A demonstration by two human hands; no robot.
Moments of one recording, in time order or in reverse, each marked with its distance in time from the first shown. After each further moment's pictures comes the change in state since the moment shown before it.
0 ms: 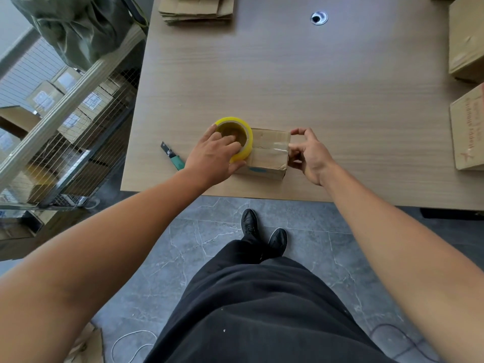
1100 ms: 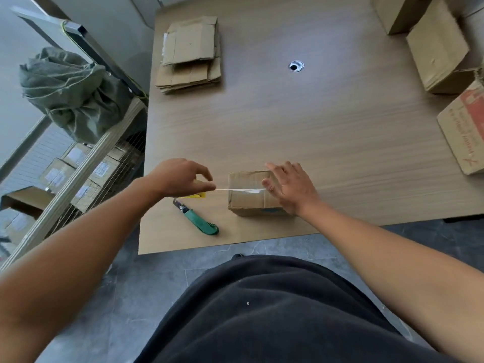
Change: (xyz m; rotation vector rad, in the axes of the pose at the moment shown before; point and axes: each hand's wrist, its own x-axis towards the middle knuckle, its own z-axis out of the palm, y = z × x) left_hand 0.041 -0.129 -0.069 -0.041 -0.418 0.016; right_hand 0.016 0.009 0.049 -1.206 0.161 -0.620
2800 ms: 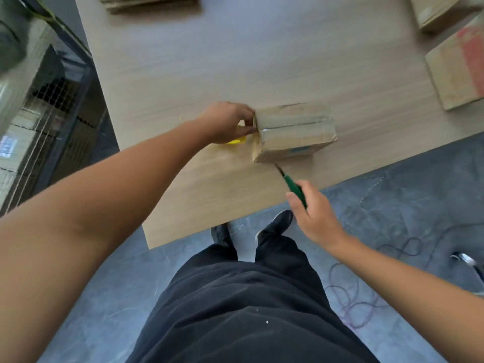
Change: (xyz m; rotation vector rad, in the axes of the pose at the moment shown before) left_hand 0.103 -0.050 0.056 -0.249 0.184 0.561; right_hand -0.084 -0.163 0.076 0.374 0.126 0.453
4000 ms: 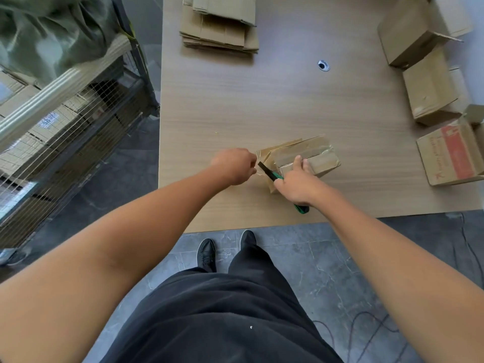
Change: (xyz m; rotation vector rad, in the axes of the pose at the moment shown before) left_hand -0.084 0.022 0.031 0.026 0.048 -0.437; right_hand 0.098 -0.102 -0.001 -0.882 -0.496 0.264
